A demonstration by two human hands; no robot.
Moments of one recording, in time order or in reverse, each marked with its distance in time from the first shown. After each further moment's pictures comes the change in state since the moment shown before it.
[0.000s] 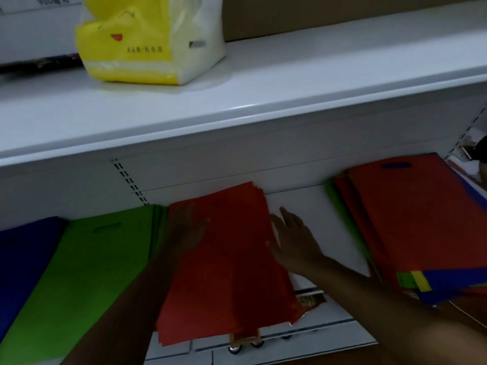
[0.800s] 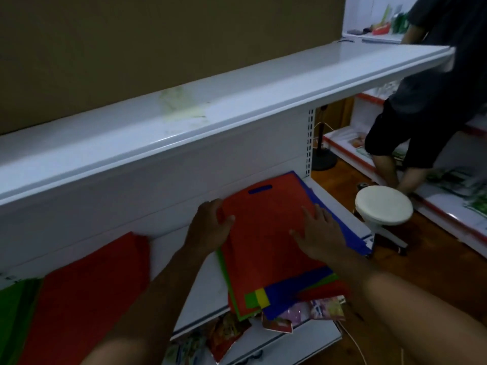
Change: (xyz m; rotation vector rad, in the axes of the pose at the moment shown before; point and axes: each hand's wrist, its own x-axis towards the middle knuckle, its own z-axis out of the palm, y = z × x) left_hand -0.053 0.329 0.168 -0.013 -0.112 0.363; right_hand -0.104 0.295 -0.160 -0.033 0.162 0.464
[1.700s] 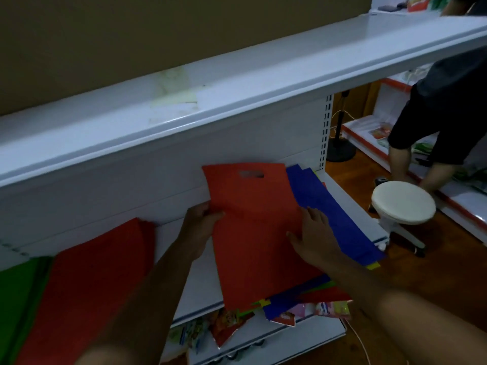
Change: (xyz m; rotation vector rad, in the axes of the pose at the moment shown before) left_hand 0.001 -0.012 0.006 -0.808 0.038 -0.321; right_hand 0.010 -0.006 0.025 0.251 0.044 -0.136
